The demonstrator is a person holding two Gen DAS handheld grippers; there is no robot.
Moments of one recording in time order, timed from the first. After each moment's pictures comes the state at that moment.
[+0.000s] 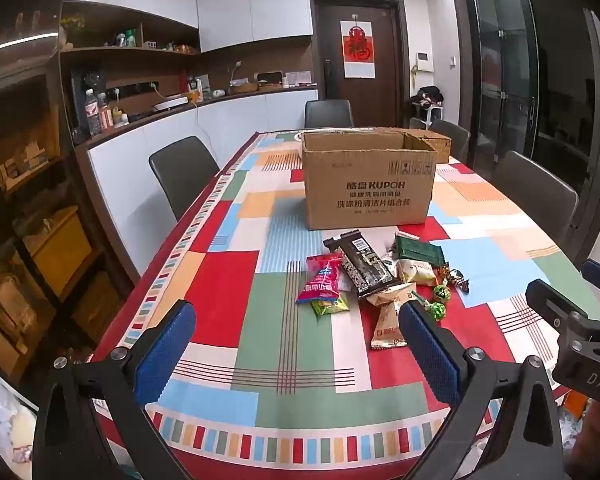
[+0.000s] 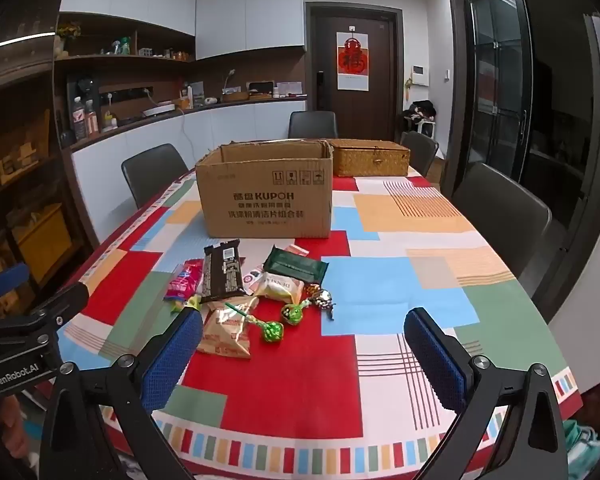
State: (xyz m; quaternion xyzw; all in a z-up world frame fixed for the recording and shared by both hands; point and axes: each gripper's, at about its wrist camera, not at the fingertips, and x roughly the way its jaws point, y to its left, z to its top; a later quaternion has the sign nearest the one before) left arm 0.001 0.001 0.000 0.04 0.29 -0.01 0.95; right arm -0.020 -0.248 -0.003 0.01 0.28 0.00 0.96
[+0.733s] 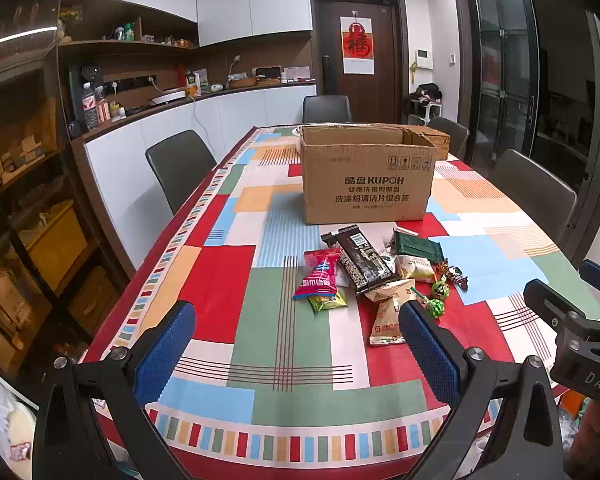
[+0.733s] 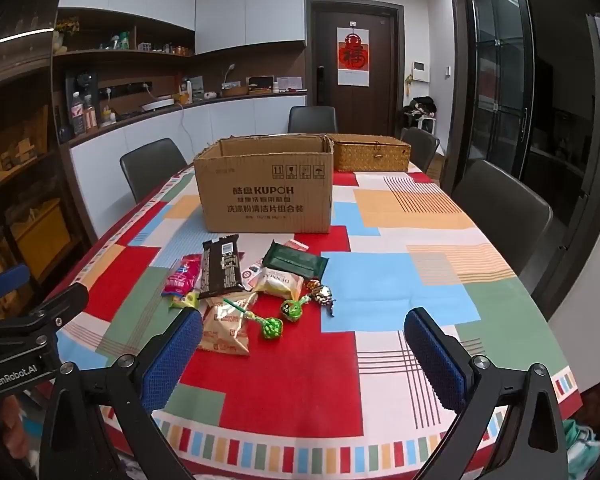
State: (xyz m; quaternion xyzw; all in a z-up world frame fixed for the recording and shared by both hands) left arm 0.005 -0.004 -0.016 0.04 0.30 -0.02 0.95; right arm -0.016 -0.247 -0.004 0.01 0.29 0.00 0.96
